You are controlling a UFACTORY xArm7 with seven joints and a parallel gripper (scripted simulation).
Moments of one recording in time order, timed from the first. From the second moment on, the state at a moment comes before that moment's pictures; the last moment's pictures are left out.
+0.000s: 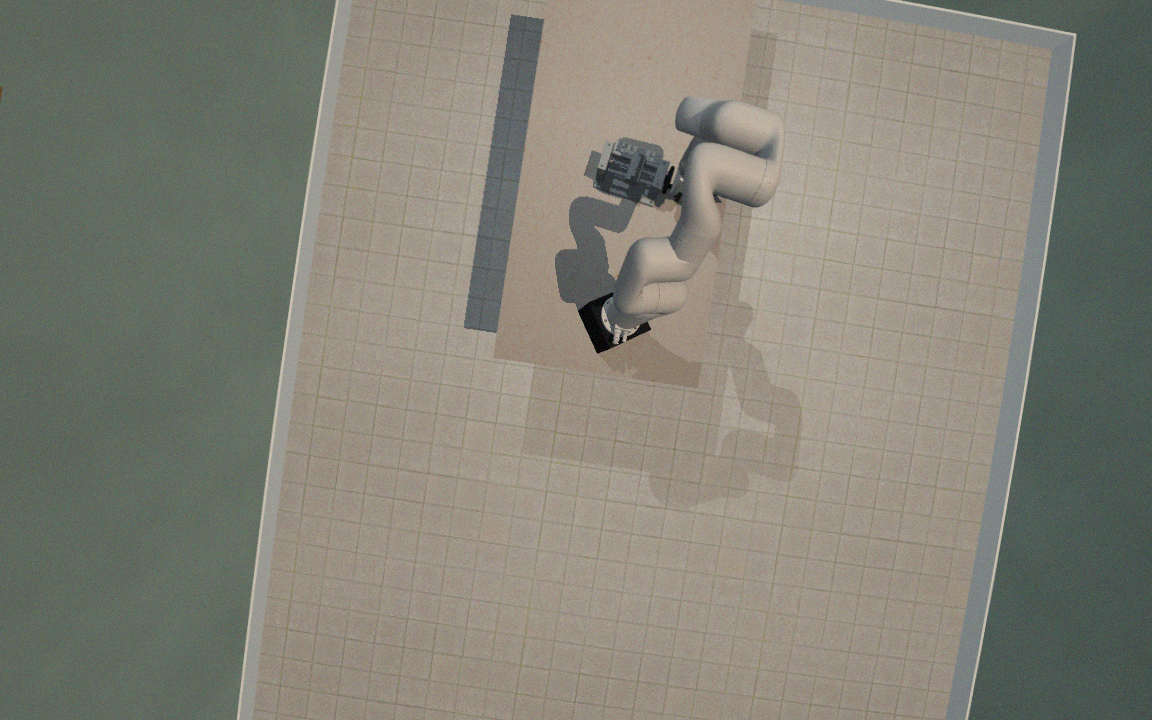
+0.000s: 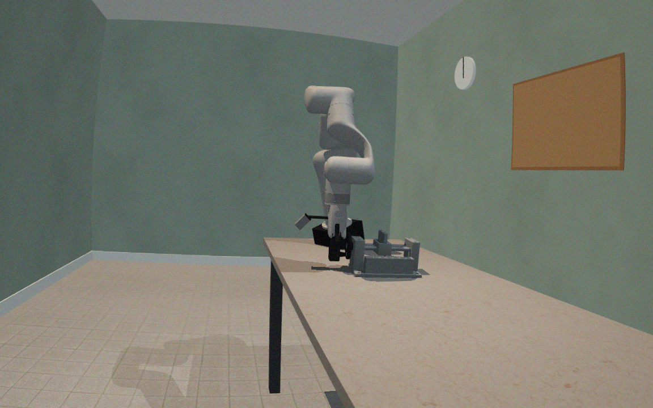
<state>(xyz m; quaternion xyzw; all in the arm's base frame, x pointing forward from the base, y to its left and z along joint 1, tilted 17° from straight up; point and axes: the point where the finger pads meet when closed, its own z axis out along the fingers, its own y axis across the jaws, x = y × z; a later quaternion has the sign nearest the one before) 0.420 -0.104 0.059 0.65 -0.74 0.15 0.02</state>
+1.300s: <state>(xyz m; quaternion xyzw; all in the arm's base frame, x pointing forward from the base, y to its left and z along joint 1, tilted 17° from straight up) 0.391 -0.093 0.088 0.65 -0.74 0.15 0.02</state>
